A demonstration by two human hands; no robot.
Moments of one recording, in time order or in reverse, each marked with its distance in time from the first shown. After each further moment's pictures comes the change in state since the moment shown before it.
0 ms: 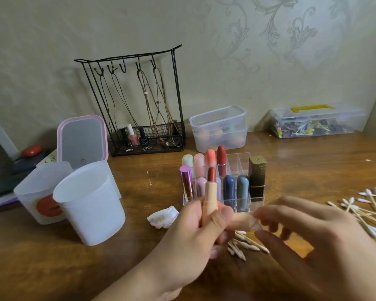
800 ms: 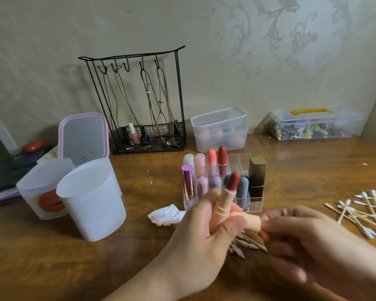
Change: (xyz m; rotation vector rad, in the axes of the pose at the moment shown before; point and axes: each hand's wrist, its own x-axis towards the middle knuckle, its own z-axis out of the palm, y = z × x) left_hand -0.003 -0.004 0.003 0.389 0.032 0.236; right_hand 0.015 -0.005 0.003 1.235 -0.266 0.976
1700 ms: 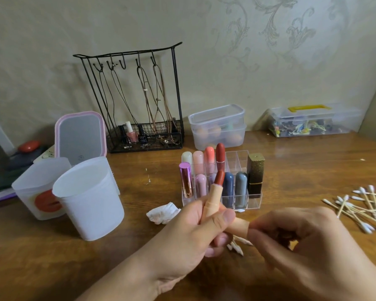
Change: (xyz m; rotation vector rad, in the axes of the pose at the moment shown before) left_hand 0.001 0.004 -0.008 -0.526 -0.130 -0.332; right_hand -0.007 0.013 0.003 -0.954 0.234 -0.900
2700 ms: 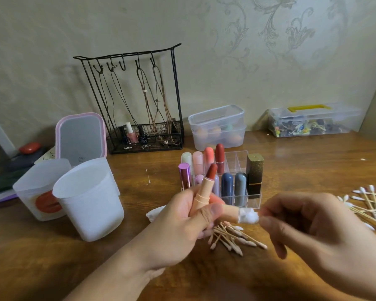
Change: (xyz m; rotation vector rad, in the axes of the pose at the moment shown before) left_hand 0.006 0.003 -0.021 0.259 0.020 0.124; right_hand 0.009 -0.002 -0.020 0.320 -0.127 0.262
